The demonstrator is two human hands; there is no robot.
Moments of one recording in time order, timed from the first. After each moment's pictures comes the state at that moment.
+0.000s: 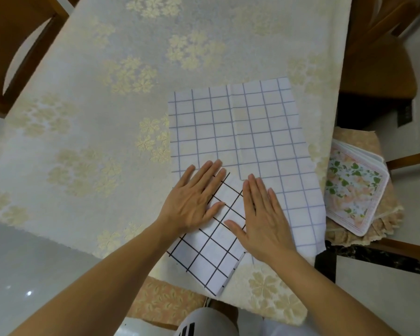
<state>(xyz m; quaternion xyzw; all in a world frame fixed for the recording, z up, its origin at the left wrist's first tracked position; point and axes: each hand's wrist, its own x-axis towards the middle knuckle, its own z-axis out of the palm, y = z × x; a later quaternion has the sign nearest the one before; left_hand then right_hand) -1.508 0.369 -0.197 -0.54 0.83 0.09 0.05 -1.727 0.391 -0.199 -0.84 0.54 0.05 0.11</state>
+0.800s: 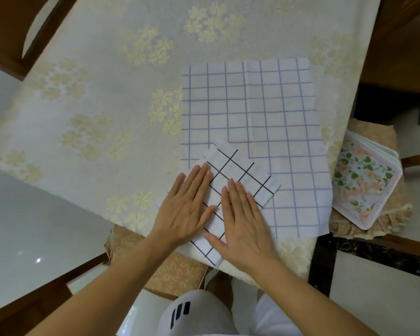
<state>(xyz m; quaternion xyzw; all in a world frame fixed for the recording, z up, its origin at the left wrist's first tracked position) -1.511 0.459 -0.194 -0.63 0.77 0.10 0.02 -1.700 0.455 -0.189 -0.87 0.46 0.04 0.15</state>
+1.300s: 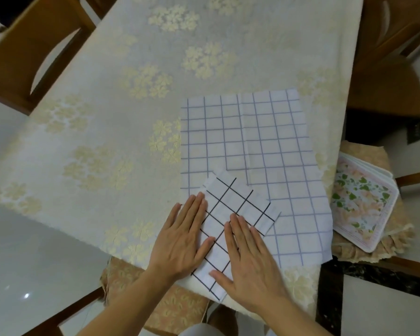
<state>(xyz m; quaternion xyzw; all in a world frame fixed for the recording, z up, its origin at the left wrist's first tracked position) -1.506 0.465 -0.191 -0.64 0.76 0.10 0.02 -1.713 0.465 -0.192 -0.89 0.45 0.05 0.12</state>
